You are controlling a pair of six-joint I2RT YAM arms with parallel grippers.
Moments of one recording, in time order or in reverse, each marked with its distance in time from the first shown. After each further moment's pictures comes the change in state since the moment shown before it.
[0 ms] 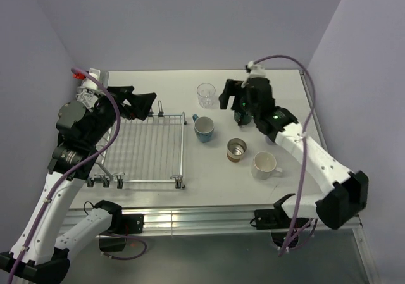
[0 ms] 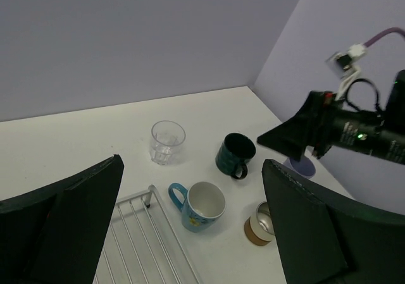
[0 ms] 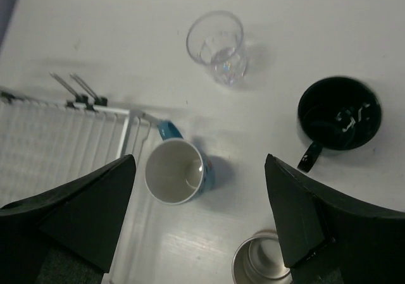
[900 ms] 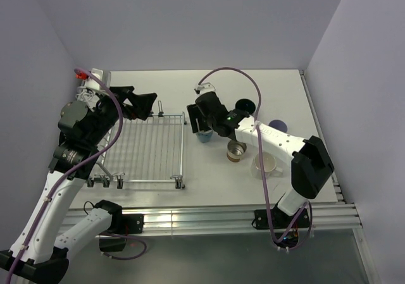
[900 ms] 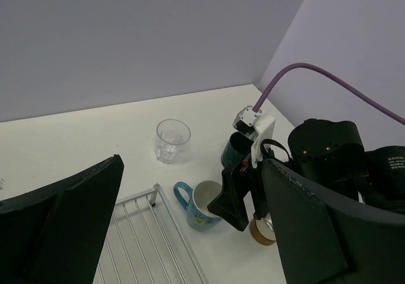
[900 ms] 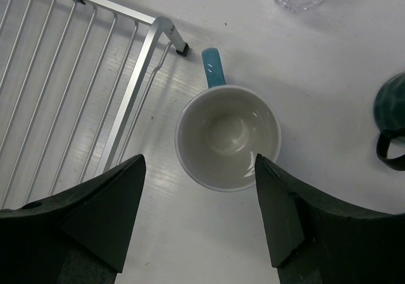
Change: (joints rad) left arm -0.018 0.004 -0.002 -0.004 -0.032 0.026; right arm 0.291 0.362 0.102 -0.080 0.103 -0.082
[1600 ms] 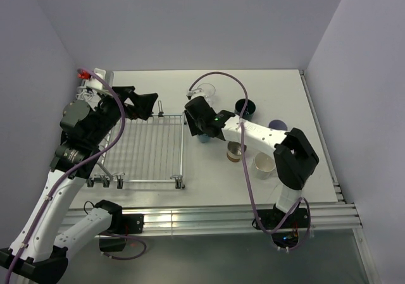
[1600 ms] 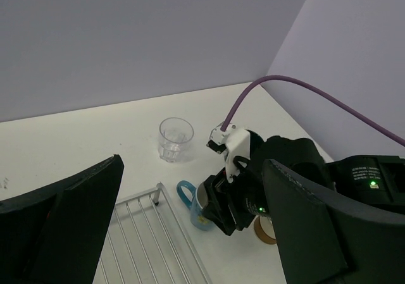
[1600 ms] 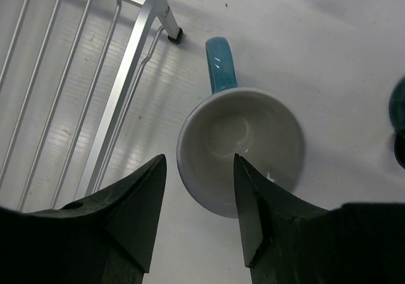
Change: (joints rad) left arm -0.014 0.010 0.000 -0.002 -0.018 0.017; right arm 0.038 0.132 0.053 -0.013 0.061 -0.004
